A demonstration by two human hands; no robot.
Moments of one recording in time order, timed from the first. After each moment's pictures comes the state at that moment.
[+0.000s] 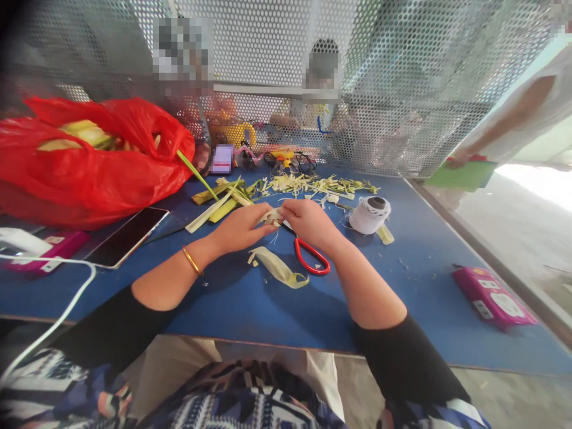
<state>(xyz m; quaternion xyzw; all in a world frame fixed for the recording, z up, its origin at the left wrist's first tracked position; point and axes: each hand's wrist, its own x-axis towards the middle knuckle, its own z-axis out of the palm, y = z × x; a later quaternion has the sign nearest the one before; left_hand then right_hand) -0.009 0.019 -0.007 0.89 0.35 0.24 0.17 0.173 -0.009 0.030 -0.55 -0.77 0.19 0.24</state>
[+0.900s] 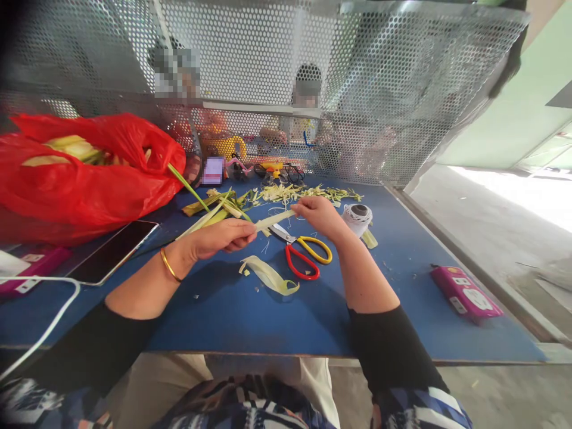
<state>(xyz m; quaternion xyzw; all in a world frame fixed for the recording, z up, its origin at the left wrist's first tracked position) -0.018 0.012 0.016 0.64 0.38 0.19 0.64 0.218 0.009 0.035 -0.61 -0.69 0.22 0.31</state>
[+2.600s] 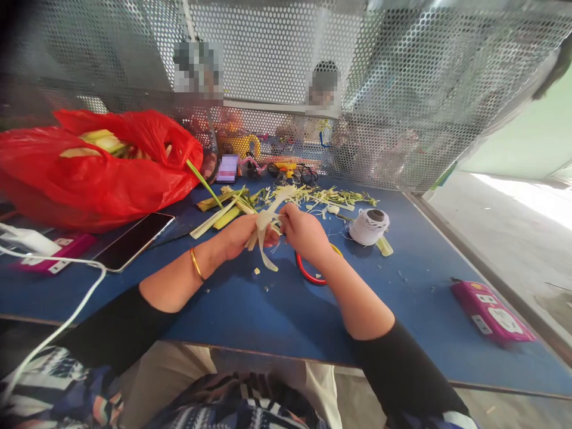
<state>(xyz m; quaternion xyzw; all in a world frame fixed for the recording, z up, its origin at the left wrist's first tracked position) 0.003 0.015 -0.004 0.49 0.41 0.34 0.69 0.160 -0.013 0.019 -0.57 -0.76 0.15 0.27</state>
